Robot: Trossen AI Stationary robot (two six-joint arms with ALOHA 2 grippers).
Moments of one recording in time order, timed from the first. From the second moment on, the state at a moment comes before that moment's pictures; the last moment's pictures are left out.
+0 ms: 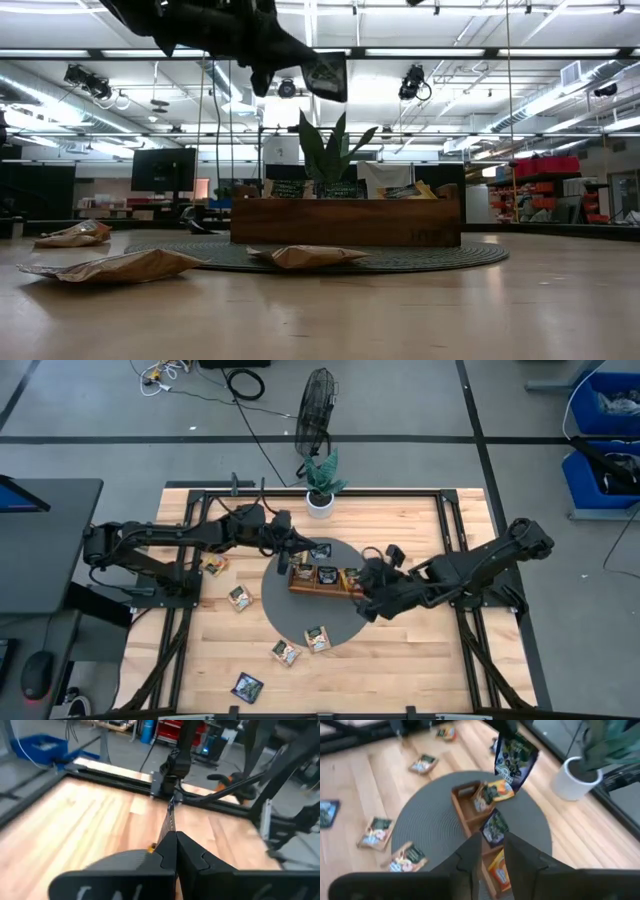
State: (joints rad) left arm 0.22 1.32 0.81 0.30 0.24 -0.19; right arm 0.43 1.50 1.50 -0.98 0.66 0.70
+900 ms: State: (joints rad) left arm 0.17 1.67 0.81 0.44 0.29 -0.07; right arm 0.47 1.43 1.50 -1.30 0.82 0.96
